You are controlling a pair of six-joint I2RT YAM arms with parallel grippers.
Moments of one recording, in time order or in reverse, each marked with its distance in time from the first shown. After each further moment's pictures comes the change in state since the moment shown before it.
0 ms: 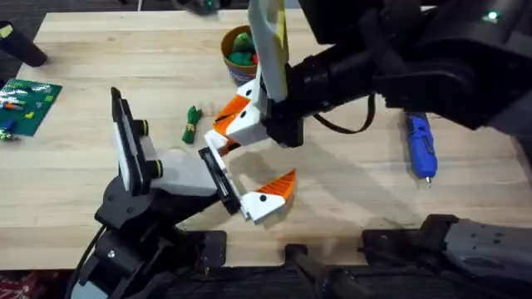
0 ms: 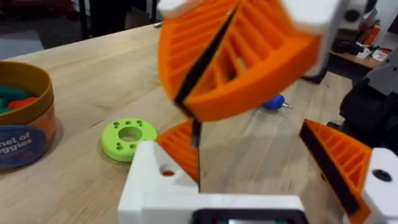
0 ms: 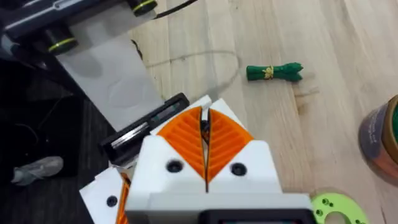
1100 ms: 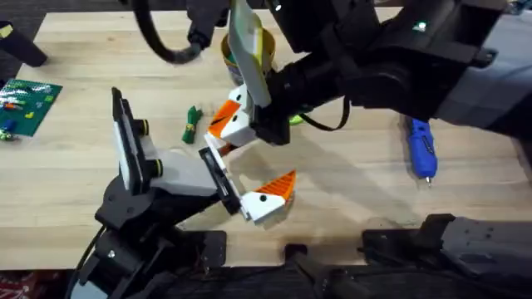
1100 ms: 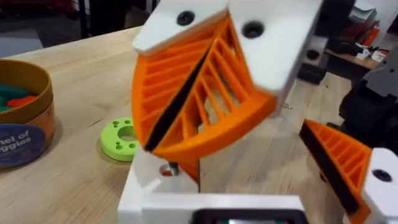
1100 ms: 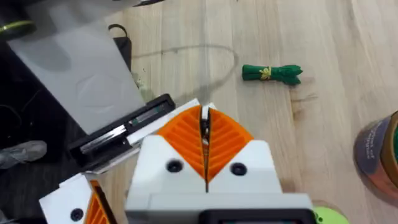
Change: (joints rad) left arm 0.000 0.000 0.000 -0.001 0.000 -0.009; right arm 0.000 0.092 -0.001 0.042 -0.003 -0.095
